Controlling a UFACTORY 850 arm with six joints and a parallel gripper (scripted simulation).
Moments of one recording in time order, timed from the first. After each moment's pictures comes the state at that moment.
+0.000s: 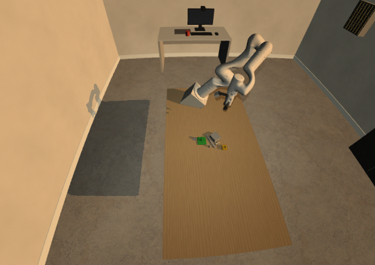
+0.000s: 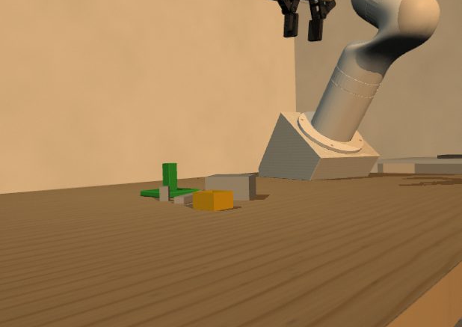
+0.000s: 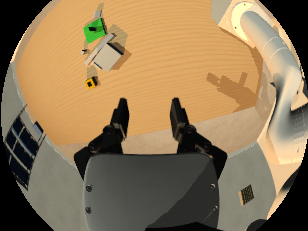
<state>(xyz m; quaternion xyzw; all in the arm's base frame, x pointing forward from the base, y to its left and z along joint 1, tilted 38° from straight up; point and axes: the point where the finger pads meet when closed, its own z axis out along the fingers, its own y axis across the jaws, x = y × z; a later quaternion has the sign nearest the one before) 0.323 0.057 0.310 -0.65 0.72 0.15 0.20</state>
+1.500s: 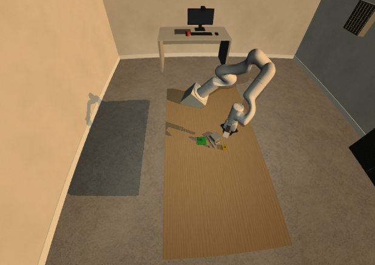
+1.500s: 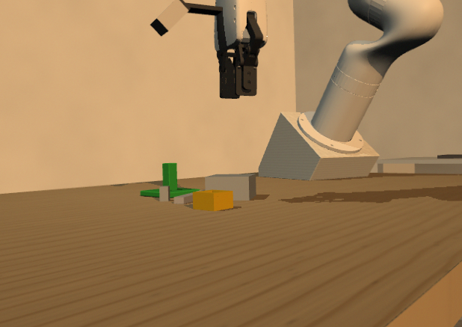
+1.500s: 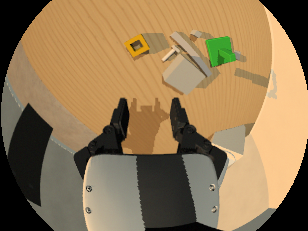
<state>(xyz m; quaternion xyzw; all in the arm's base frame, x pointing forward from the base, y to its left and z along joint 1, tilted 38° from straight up) 0.523 0.150 0.253 -0.94 0.14 -0.01 0.30</state>
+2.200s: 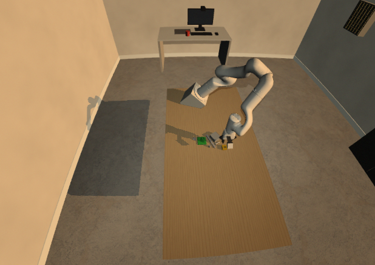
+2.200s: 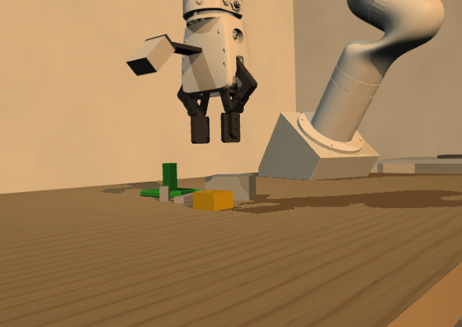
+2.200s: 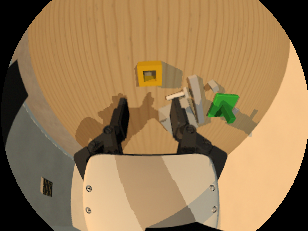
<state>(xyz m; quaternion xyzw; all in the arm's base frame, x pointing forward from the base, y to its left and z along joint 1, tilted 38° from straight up) 0.576 0.193 0.206 -0.95 -0.06 -0.07 0.31</state>
